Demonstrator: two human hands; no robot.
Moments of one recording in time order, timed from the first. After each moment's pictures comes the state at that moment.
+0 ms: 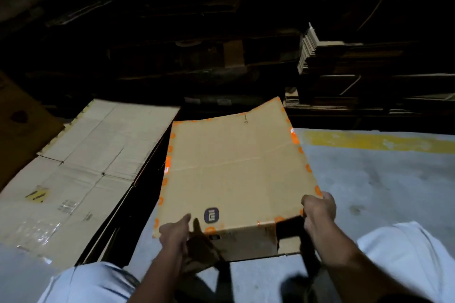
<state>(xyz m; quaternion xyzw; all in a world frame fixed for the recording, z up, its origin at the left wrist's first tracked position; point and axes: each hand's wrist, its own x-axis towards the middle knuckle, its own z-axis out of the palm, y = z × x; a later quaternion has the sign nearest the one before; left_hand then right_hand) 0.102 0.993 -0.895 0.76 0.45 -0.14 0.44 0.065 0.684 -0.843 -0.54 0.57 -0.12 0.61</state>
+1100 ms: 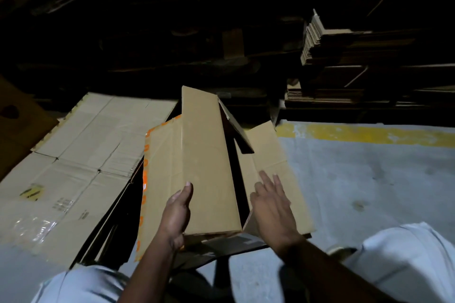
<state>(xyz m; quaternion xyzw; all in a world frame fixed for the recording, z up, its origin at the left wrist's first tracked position) 0.124 0.968 -0.835 0.65 0.19 -0.16 0.72 0.069 0.755 -0.821 -1.00 -0.04 0.09 0.01</state>
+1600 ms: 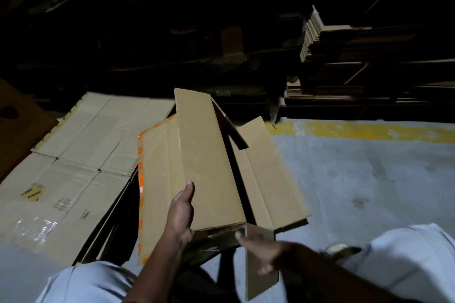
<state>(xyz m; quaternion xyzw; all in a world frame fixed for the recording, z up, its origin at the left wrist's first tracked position) 0.115 0.947 -0.818 0.60 0.23 -0.16 0.75 0.034 0.761 -0.839 -0.68 0.19 0.50 0.49</state>
